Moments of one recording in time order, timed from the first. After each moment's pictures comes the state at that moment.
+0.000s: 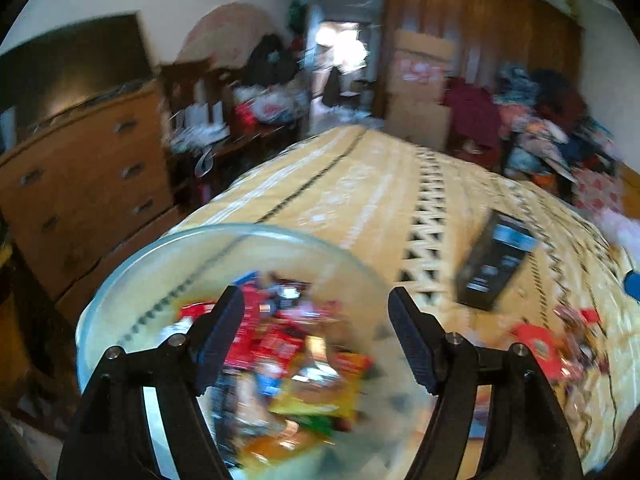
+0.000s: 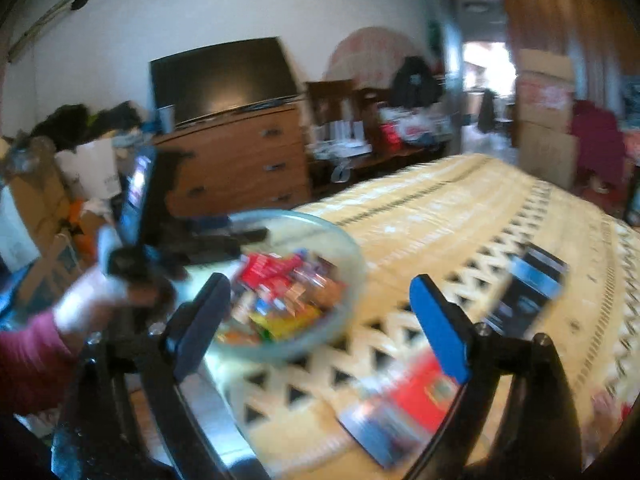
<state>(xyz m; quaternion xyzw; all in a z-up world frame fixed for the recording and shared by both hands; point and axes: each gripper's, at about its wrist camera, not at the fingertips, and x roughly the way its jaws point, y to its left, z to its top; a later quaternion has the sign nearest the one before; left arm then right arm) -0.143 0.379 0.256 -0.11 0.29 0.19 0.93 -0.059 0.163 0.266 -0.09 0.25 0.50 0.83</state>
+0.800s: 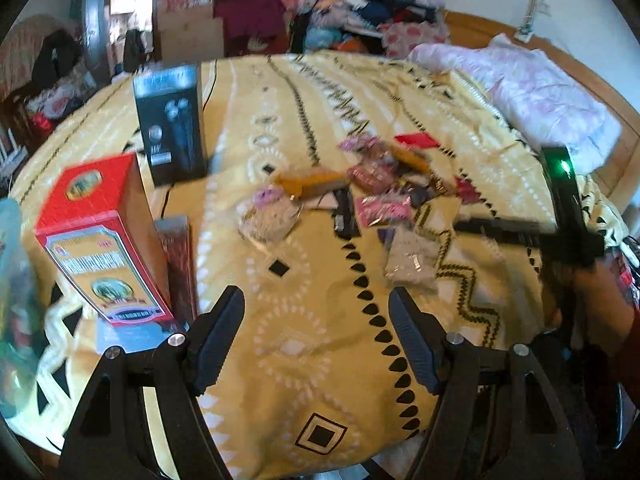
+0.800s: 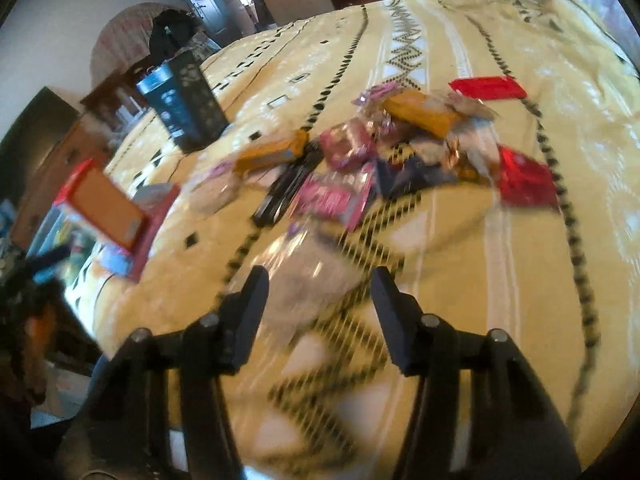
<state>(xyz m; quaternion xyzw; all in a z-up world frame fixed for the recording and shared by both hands) -0.096 0.043 0.147 -0.02 0.43 -0.11 0.90 0.032 -0.187 0.073 0.07 0.47 0.21 0.85</state>
